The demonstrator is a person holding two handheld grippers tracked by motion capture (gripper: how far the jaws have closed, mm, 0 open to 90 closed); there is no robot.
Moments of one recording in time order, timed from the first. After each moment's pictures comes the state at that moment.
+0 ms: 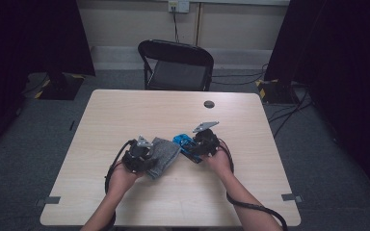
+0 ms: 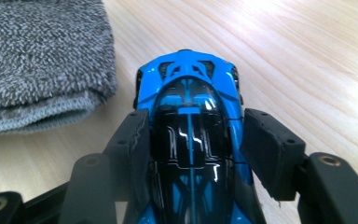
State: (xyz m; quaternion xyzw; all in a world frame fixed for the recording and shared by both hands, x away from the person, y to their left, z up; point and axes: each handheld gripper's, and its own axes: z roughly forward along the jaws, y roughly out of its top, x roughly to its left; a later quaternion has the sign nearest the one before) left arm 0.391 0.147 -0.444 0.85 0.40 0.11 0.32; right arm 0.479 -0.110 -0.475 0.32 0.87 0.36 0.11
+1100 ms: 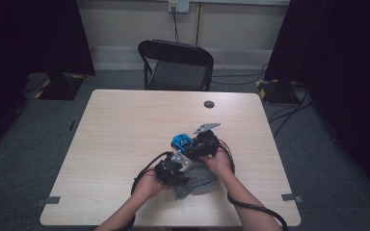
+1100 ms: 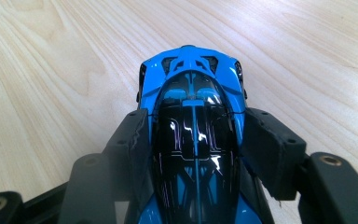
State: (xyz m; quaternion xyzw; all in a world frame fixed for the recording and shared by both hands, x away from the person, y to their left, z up) left arm 0.384 0.065 -0.466 0.91 0.24 0.02 0.33; right arm 0.476 -0.114 -0.479 0.32 0.86 0.38 0.11
